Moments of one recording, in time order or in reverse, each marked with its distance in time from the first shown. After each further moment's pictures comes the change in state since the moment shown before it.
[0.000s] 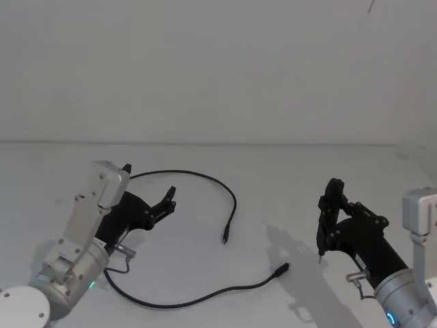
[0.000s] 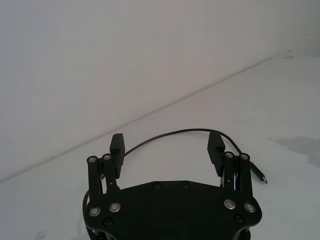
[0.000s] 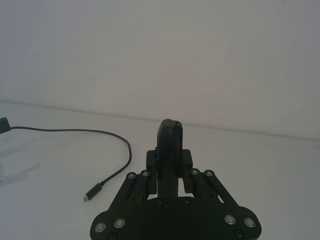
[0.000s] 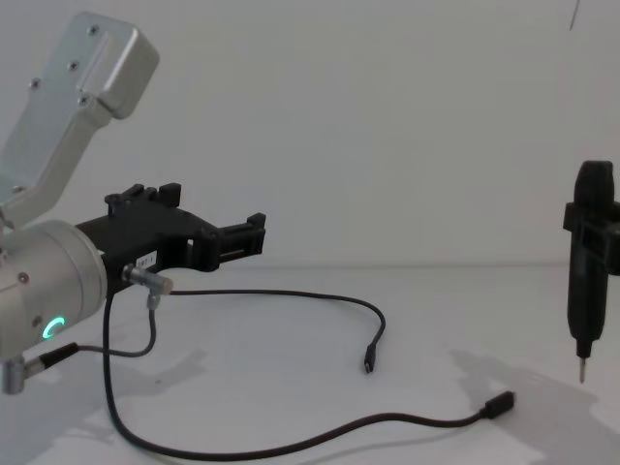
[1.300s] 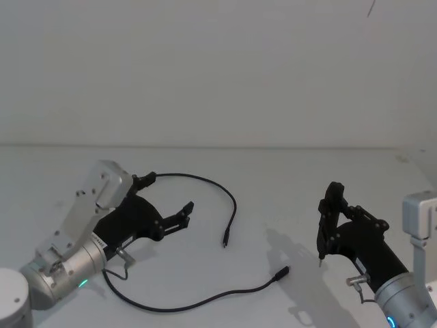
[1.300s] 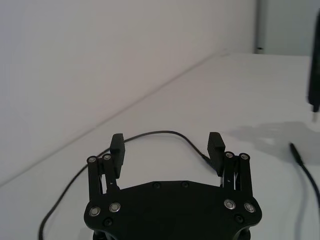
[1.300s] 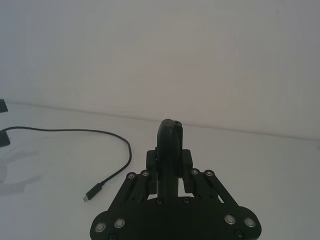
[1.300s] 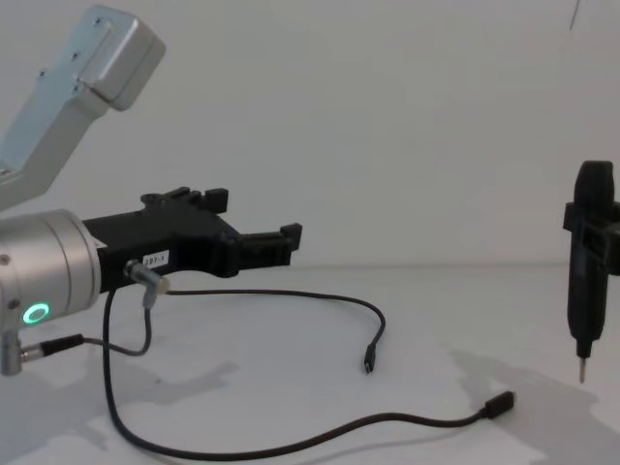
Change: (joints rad) left arm -0.073 0.061 0.011 0.051 -0.098 -0.022 -0.282; right arm 0.000 0.000 0.000 0.000 0.000 0.000 0.000
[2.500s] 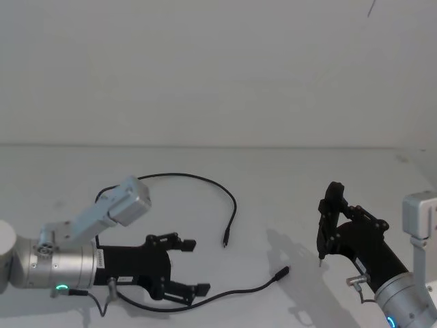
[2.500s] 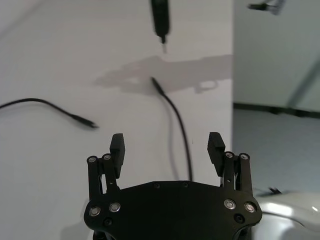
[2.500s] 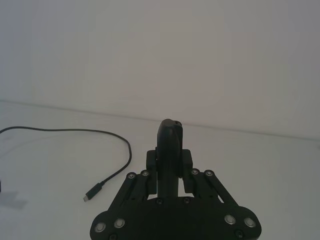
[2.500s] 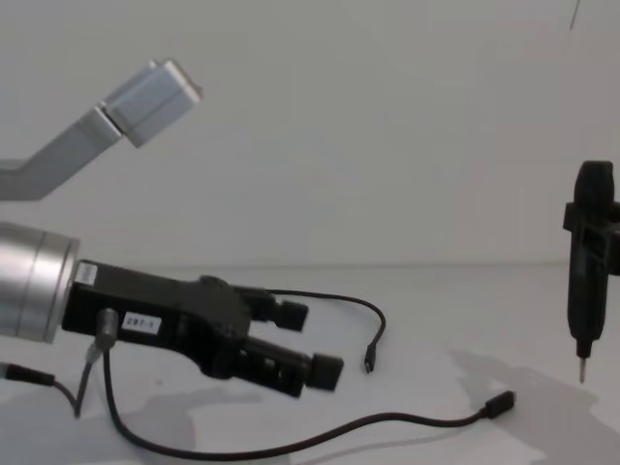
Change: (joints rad) left arm -0.234 0.126 0.168 0.138 -0.139 0.181 -0.632; right arm 0.000 0.000 0.000 0.000 0.000 0.000 0.000
